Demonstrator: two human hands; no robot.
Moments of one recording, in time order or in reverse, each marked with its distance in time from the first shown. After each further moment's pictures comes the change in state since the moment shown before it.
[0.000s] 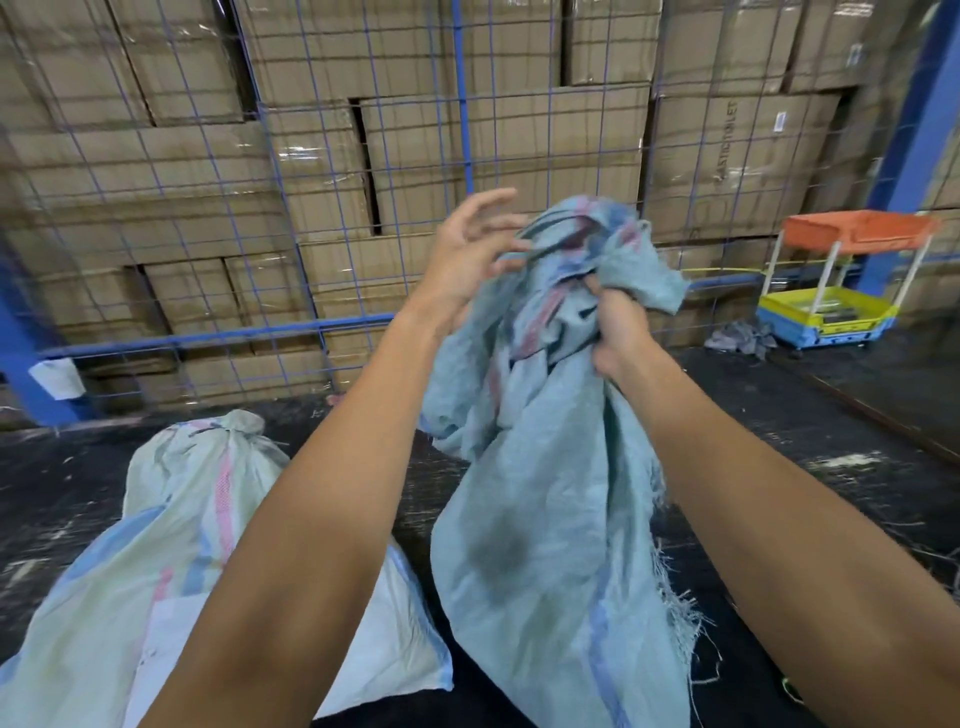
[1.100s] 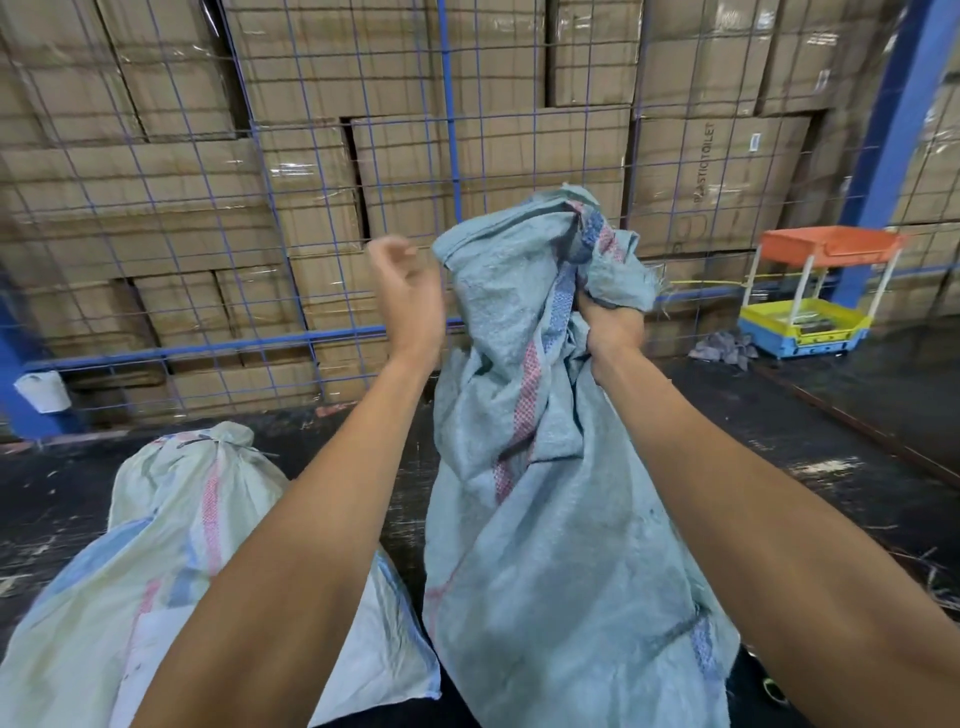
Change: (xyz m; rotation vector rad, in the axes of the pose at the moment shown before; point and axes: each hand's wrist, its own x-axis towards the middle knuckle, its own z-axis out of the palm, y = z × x) left_hand -0.023 -0.024 -0.015 0.202 0.530 0.227; right_hand -0.005 -0.011 -0.010 -0.460 0.327 -0.171
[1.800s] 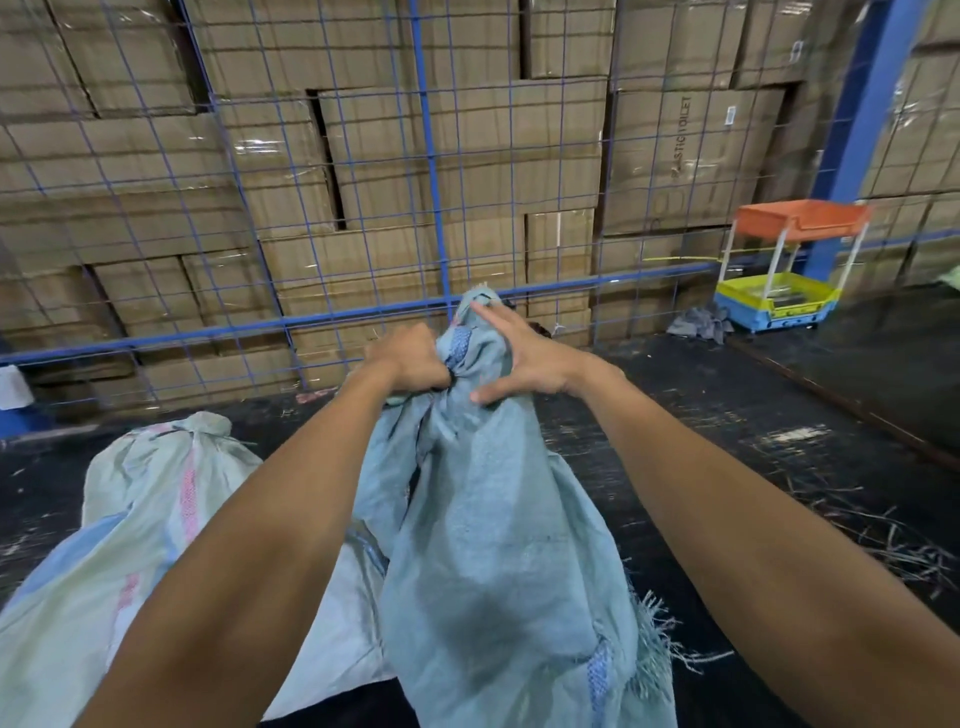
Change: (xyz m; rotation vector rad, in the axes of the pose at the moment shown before) left_hand -0.016 -0.039 -0.020 1.240 -0.801 -0.101; right_hand -0.026 0.032 -0.005 -0.777 -1.016 -0.418
